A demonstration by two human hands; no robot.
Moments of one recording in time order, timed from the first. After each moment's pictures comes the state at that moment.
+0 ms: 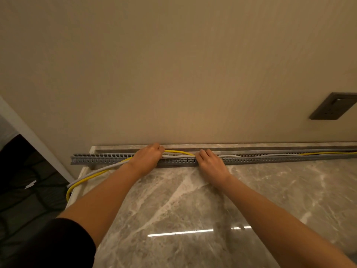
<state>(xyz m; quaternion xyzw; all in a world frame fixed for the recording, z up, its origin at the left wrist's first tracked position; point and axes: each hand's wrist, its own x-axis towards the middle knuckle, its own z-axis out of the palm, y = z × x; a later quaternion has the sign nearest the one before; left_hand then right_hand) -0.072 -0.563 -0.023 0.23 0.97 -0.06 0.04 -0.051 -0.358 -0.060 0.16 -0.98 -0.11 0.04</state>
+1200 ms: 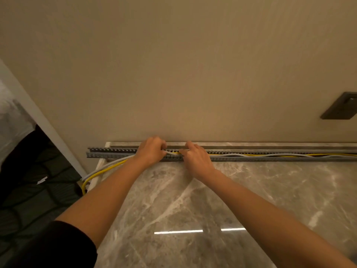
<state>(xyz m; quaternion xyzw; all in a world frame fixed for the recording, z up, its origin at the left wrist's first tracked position) -0.074 -0.585 -0.011 0.06 0.98 0.19 0.06 -0.049 -0.433 -0.037 0.17 -0.98 0.03 0.04</state>
